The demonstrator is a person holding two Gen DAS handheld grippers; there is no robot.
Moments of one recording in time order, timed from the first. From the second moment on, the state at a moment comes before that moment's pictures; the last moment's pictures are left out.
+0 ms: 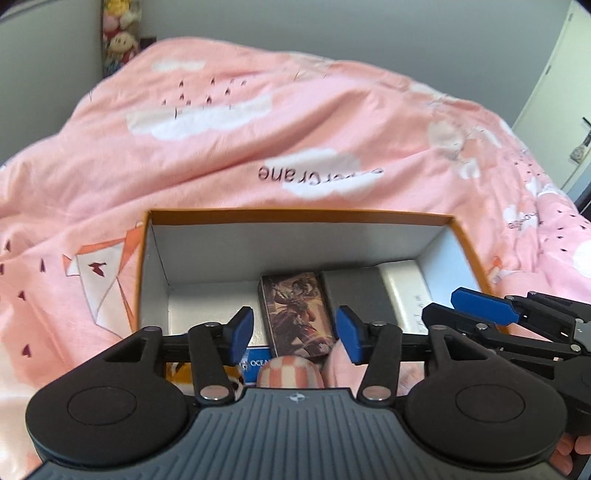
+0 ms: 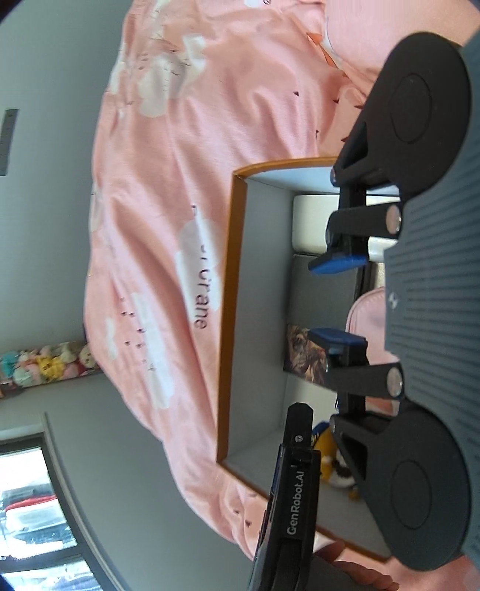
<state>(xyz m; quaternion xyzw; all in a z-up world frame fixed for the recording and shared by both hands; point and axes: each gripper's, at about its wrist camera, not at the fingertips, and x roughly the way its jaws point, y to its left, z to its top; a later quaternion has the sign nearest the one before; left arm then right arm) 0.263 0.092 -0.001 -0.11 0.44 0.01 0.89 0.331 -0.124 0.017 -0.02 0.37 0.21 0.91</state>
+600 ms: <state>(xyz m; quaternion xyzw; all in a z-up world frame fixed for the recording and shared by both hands) 0.126 0.081 0.037 -0.03 0.37 0.05 0.93 0.194 -0.129 0.049 0.03 0.27 0.27 0.92</state>
